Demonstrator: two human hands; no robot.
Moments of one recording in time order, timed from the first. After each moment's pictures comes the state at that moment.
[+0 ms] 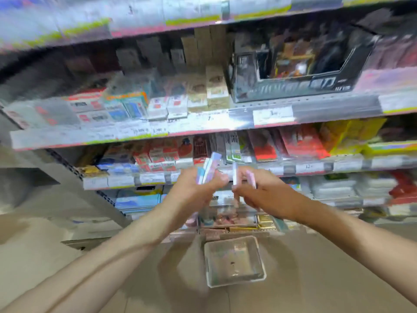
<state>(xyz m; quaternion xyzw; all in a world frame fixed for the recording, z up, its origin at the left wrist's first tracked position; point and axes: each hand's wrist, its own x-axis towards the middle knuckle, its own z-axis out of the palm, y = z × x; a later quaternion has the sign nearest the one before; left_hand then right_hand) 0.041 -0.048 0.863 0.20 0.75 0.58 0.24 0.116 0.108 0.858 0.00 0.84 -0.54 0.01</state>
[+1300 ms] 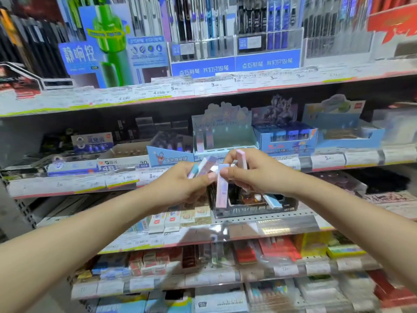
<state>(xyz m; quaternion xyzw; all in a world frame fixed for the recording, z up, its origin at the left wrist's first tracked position) 0.018 -0.008 1.126 0.44 0.74 0.48 0.18 0.108 0.160 1.139 -0.09 0.89 -0.41 -0.15</state>
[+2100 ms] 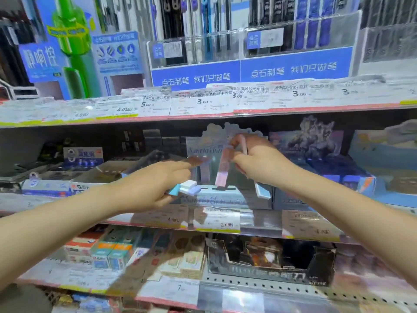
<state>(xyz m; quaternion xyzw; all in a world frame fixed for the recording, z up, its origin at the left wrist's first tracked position) -0.105 0.037 1.149 0.61 0.77 -0.01 -0.21 -0.025 0.256 1.171 -0.09 0.92 -0.29 -0.25</state>
